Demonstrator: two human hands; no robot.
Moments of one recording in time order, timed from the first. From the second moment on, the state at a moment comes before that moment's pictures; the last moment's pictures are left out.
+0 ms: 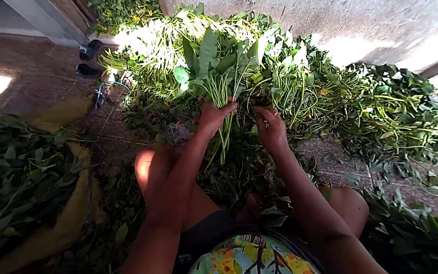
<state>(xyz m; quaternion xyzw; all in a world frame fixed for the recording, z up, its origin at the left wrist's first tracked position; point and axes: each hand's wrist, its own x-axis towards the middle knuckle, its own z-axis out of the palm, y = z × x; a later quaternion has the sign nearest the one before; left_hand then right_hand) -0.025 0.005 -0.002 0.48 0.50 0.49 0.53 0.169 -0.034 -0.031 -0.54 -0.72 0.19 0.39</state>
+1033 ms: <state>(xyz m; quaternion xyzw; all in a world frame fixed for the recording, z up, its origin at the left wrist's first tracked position) -0.026 0.013 0.001 0.27 0.51 0.64 0.51 0.197 -0.008 -0.014 -0.62 -0.37 0.34 0.60</state>
